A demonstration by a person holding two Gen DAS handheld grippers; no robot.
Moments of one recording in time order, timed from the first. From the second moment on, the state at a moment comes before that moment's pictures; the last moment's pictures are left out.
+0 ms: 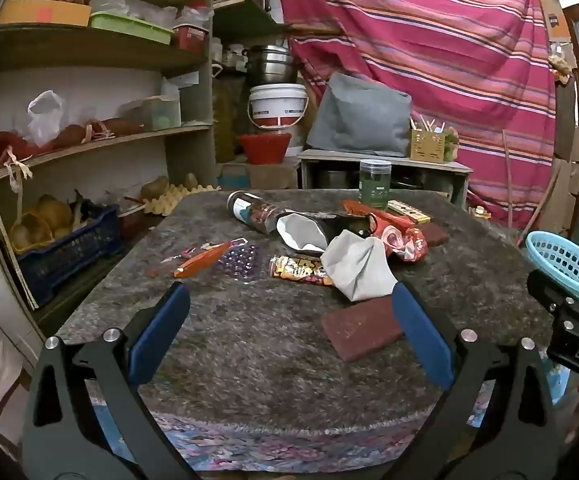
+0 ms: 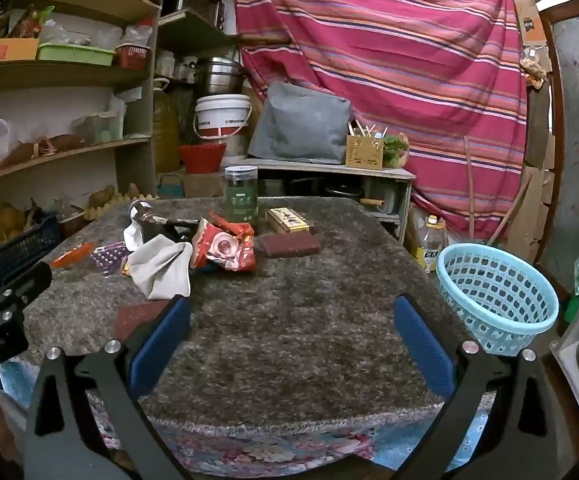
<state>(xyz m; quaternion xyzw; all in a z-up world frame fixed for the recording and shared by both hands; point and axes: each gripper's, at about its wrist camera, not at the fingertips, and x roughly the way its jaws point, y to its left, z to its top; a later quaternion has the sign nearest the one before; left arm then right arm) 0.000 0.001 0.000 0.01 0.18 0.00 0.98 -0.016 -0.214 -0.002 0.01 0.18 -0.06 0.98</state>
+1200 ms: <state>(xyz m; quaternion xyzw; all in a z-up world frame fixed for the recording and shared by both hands) -0.001 0.003 0.002 0.02 0.18 0.01 0.98 -0.017 -0.215 0.002 0.01 0.17 -0.06 0.98</state>
